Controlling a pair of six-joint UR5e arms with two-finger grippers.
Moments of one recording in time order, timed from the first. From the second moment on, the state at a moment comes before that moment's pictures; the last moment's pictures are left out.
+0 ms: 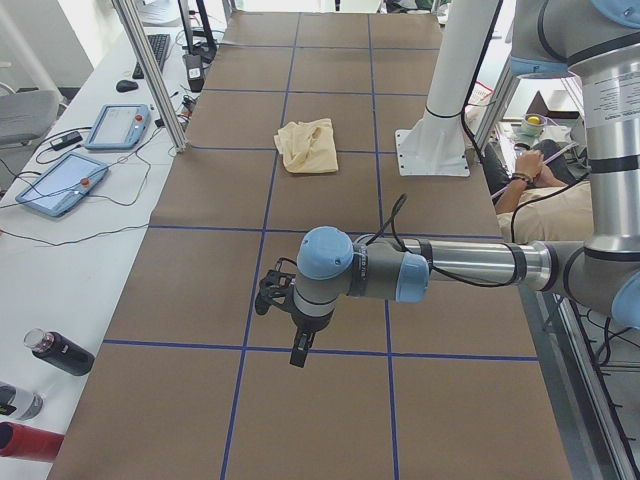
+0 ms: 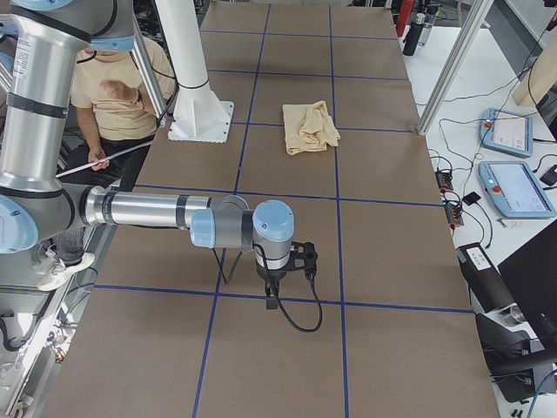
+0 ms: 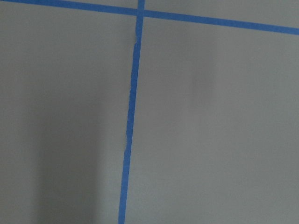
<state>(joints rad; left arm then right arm) -1.66 -1.35 -1.83 -1.66 -2.29 0.21 1.54 -1.84 1.82 -1.54 2.27 -0.06</state>
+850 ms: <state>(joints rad) -1.65 -1.35 -1.77 -1.65 -2.29 0.12 1.54 -1.84 1.82 -1.53 2.27 -0.06</state>
